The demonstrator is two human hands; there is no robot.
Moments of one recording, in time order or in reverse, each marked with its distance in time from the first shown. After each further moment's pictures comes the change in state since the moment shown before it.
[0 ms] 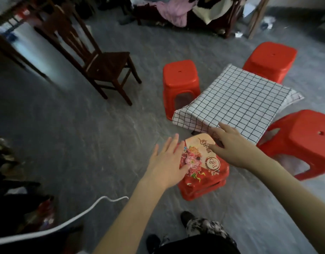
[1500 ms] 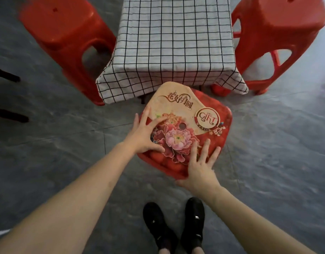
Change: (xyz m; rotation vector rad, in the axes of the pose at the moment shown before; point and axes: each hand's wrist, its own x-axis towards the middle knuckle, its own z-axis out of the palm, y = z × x) left_hand 0.385 -0.140 0.324 -0.018 -0.270 0.547; right_hand 0.161 0.031 0.455 0.342 -0.006 0.839
